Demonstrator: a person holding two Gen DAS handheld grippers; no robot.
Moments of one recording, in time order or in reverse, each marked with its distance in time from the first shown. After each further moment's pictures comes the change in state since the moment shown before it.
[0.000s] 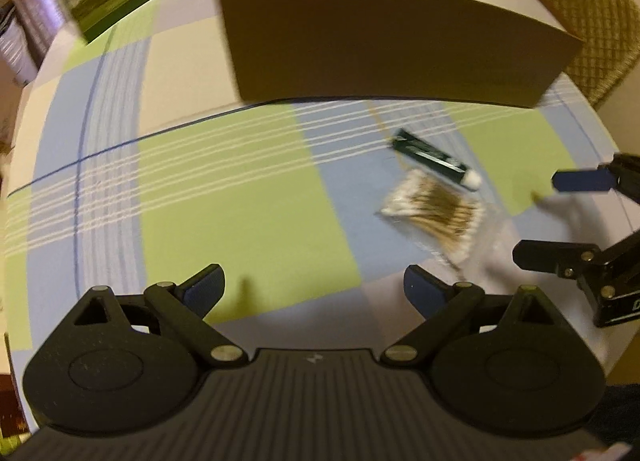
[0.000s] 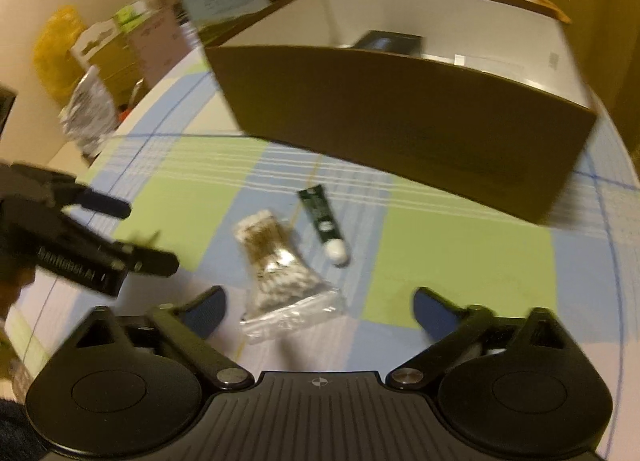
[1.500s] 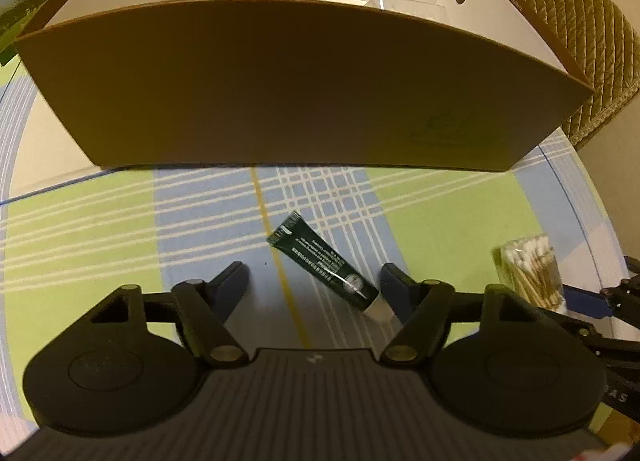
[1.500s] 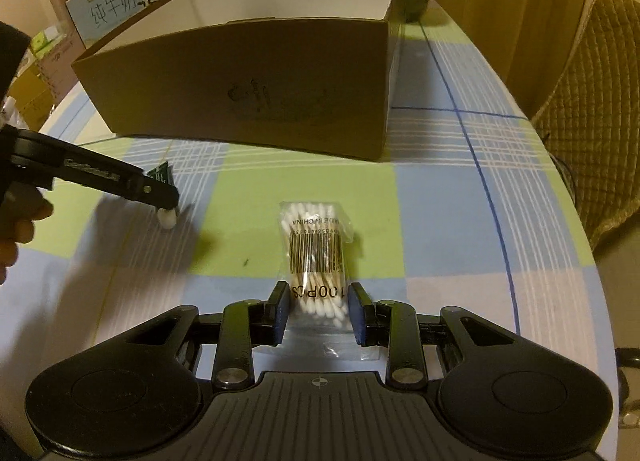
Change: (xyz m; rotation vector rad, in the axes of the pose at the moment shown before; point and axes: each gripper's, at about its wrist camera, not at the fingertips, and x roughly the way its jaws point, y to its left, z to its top) left arm 0.070 -0.078 0.069 -0.030 -0.043 -0.104; right arm -0.025 -0.085 -0.037 0.168 -0.017 -0.227
